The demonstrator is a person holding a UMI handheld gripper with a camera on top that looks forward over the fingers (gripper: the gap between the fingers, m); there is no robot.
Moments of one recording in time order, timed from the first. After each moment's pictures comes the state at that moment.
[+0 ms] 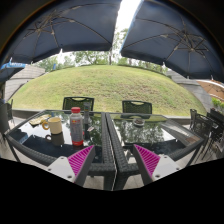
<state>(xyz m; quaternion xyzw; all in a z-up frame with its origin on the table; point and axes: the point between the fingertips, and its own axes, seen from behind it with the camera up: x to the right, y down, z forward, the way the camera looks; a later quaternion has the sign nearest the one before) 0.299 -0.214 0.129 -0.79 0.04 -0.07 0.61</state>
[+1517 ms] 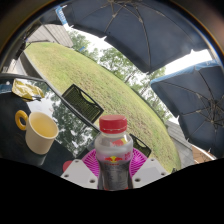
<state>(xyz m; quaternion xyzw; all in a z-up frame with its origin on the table) 0.171 0.079 0.150 -0.70 -0.18 -0.31 0.61</state>
